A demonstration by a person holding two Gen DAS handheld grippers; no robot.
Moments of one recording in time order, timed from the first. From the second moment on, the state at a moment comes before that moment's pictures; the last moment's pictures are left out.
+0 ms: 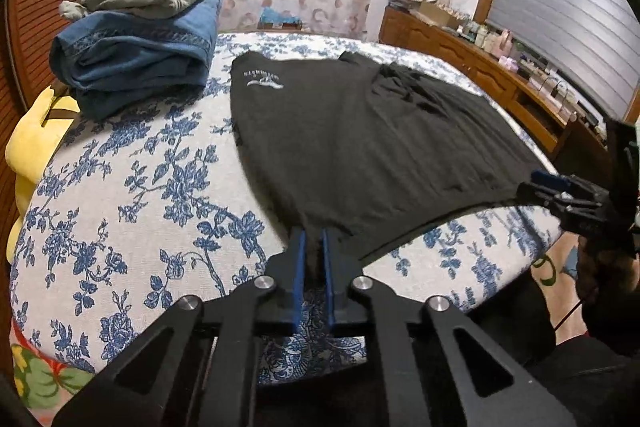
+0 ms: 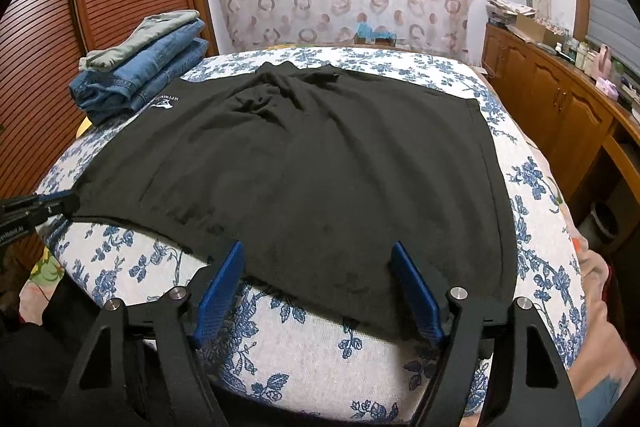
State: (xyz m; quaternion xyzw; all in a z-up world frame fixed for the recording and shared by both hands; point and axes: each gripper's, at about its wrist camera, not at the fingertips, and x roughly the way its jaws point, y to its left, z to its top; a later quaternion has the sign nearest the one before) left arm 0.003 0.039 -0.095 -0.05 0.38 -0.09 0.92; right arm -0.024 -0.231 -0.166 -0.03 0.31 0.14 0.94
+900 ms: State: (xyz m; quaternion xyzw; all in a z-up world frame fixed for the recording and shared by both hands) left arm 0.056 -0.036 -0.020 0.00 0.32 -0.22 0.92; right arm -0.019 -0.235 -0.153 -0.03 0.29 0.14 0.95
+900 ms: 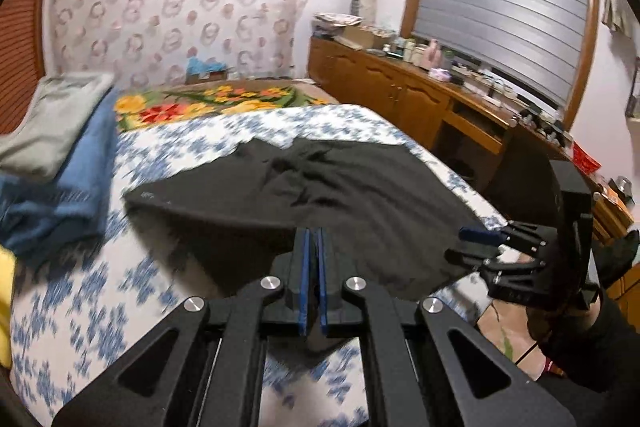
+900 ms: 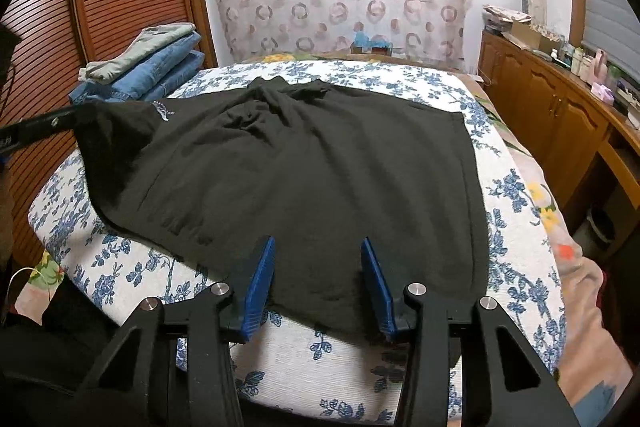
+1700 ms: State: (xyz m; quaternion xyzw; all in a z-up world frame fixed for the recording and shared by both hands) left arm 0.112 -0.077 -0.033 0.04 0.35 -0.24 0.90; right arm -0.009 -0.231 -0.156 -0.03 0.29 0.14 0.95
